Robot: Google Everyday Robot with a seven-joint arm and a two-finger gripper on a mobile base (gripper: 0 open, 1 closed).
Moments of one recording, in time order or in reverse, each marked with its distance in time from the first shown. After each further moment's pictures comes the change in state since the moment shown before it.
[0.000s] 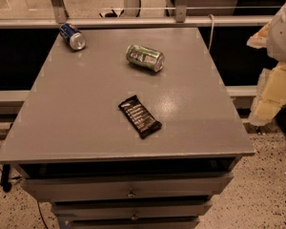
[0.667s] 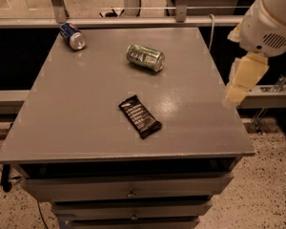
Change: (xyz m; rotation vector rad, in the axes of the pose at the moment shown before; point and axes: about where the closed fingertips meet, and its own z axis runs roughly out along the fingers) arm -0.025 -0.039 0.030 0.010 -0.035 0.026
